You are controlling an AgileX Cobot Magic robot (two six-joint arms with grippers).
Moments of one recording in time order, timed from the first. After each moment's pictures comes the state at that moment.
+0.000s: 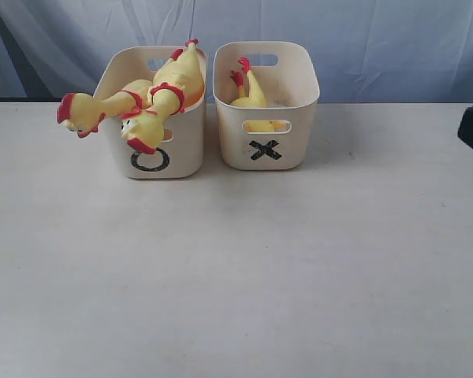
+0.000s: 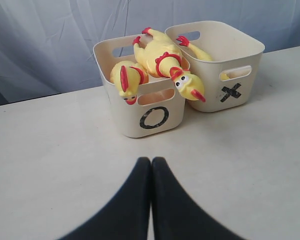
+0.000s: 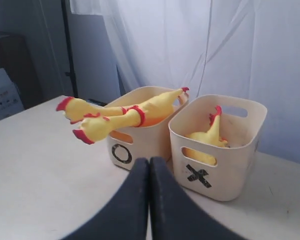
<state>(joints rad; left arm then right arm) -0.29 0.27 -0.48 -0.10 0.60 0.11 0.27 0.49 -0.47 1.13 0.40 -1.08</state>
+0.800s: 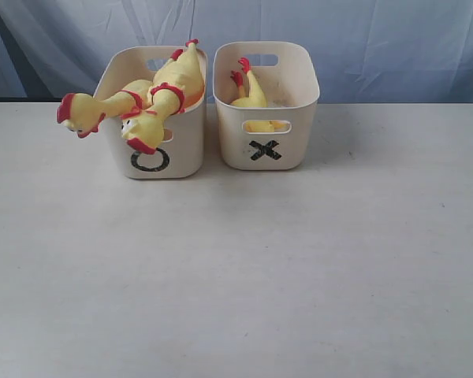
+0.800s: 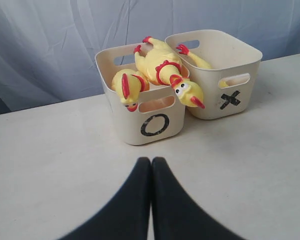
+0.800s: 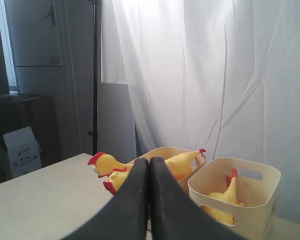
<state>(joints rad) -0.29 0.22 -0.48 -0.10 0.60 0.11 0.27 0.19 -0.44 1.20 0.42 -1.07</state>
